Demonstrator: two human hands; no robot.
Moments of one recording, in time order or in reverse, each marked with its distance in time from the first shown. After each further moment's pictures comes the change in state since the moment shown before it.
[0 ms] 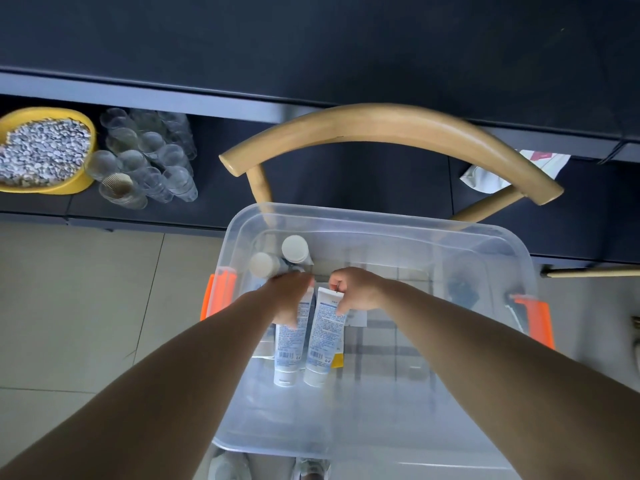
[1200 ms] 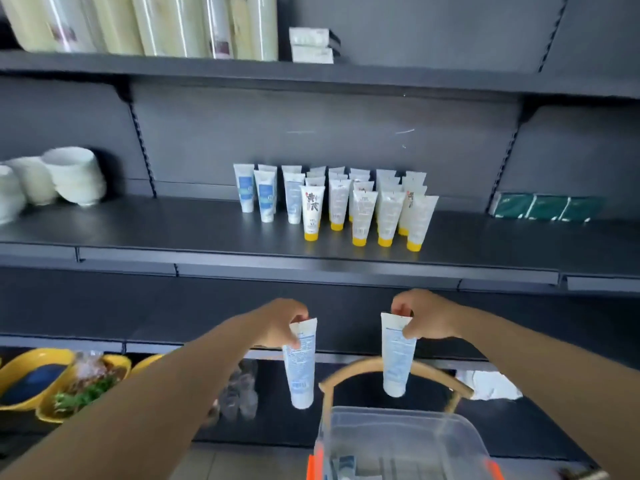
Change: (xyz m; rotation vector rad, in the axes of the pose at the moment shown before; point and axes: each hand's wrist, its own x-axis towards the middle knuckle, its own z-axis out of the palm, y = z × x) left_hand -0.421 0.000 -0.286 -0.025 0.587 0.118; right_hand -0.414 -0.250 -0.196 -0.201 0.666 -0.078
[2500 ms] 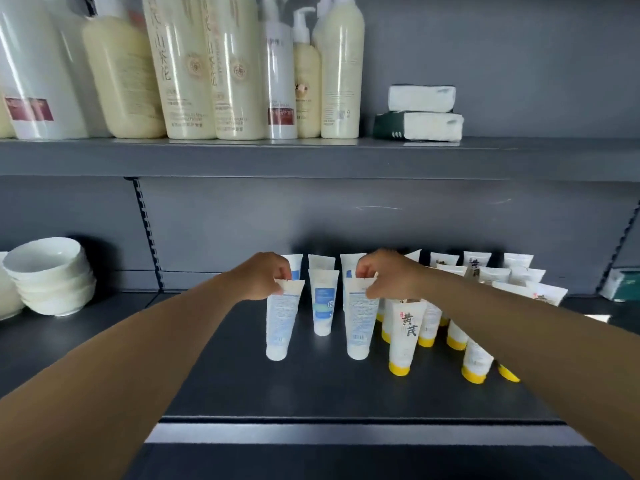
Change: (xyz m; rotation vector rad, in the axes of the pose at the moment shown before) left_hand 0.216 -0.213 -0.298 0.044 0.331 0.025; right_hand 0.316 -0.207 -0.173 0.006 0.281 -0.210
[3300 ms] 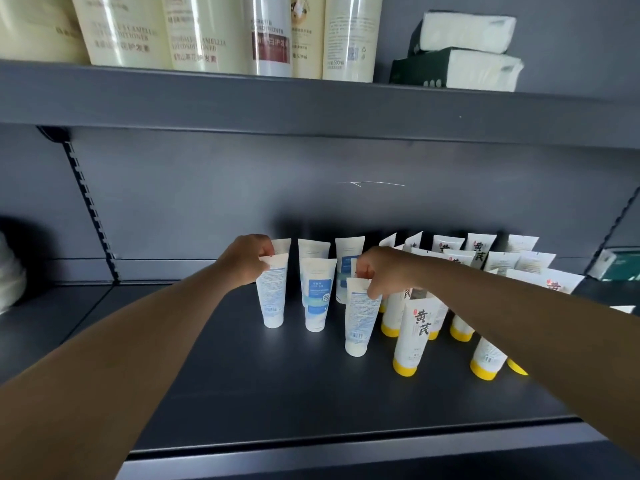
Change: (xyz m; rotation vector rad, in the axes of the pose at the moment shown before) left_hand 0.084 -0.055 0.040 -0.149 0.149 -0.021; right_hand 0.058 0.020 0.027 -0.149 -0.213 0.205
